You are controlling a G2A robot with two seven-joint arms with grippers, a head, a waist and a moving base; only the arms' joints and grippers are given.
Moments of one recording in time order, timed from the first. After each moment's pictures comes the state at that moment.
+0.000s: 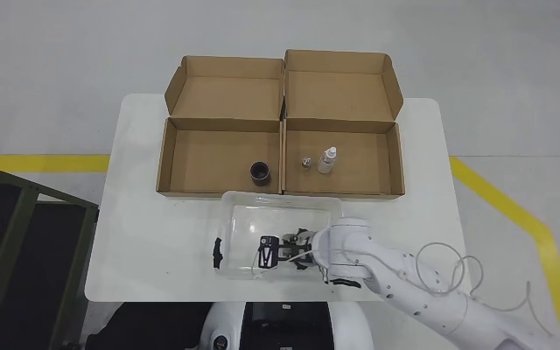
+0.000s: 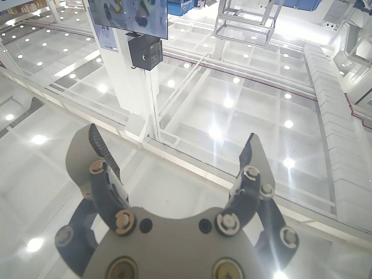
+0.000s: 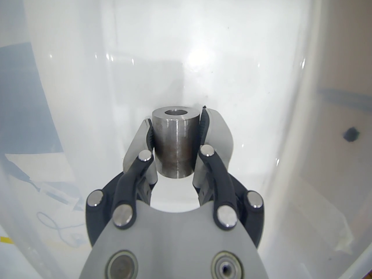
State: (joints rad) left arm -0.42 -0.34 -0.17 -1.17 3.07 0.50 0.07; right arm -0.87 -1.11 0.56 -1.80 -1.10 -0.53 1.11
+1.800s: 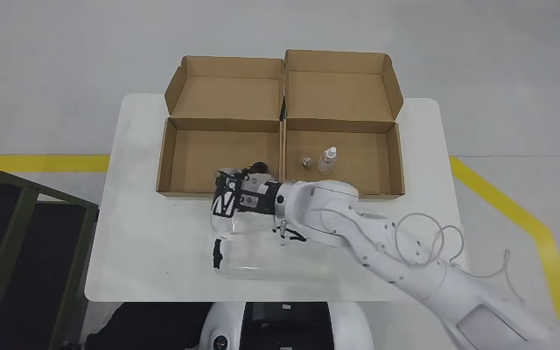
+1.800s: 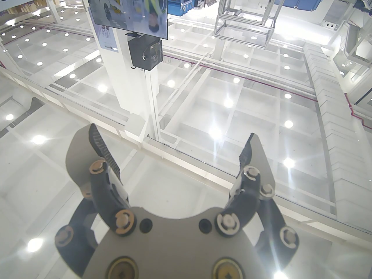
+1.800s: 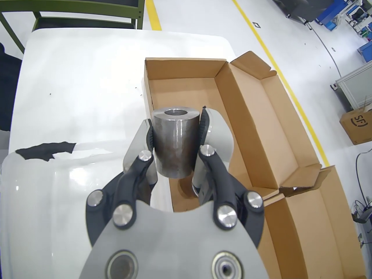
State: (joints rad) left arm -0.42 -0.34 -0.17 -1.17 3.07 0.50 0.07; right arm -0.66 -1.28 0.56 -1.65 -1.24 -0.36 0.43
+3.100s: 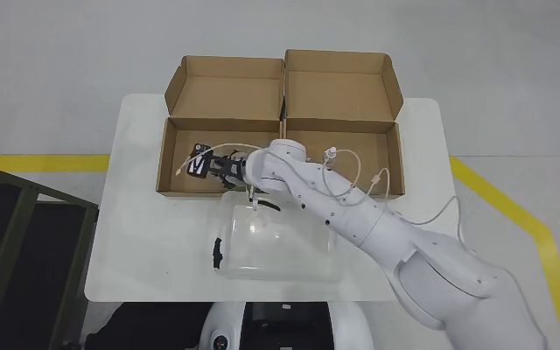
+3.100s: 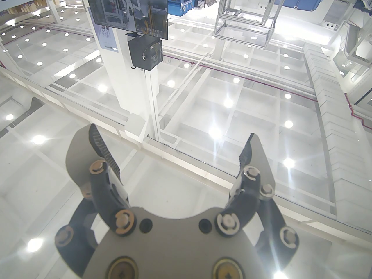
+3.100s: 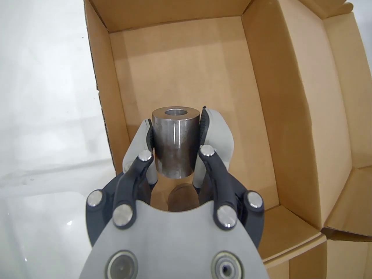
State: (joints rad) left arm -0.42 -0.34 -0.17 -1.17 3.07 0.50 0.07; right arm -0.34 -1.64 0.38 -0.93 -1.03 -0.42 0.56
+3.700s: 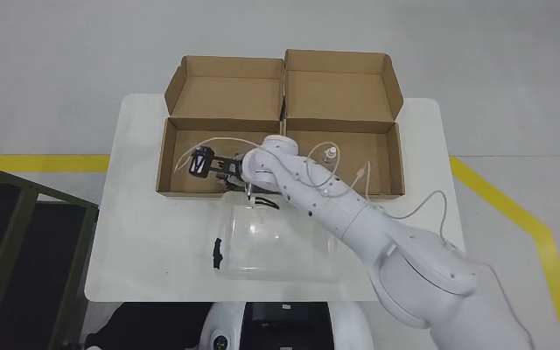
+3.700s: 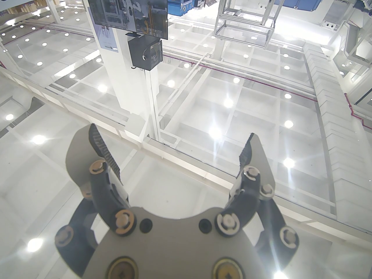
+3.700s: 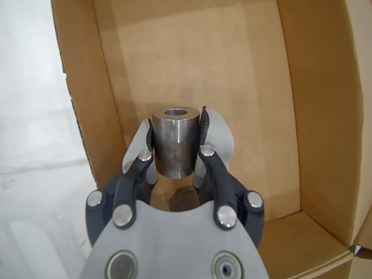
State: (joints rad) left arm -0.42 -0.34 -0.17 -1.17 3.07 0.50 0.07; right arm -0.30 -1.76 0.36 -0.68 -1.01 -0.49 0.57
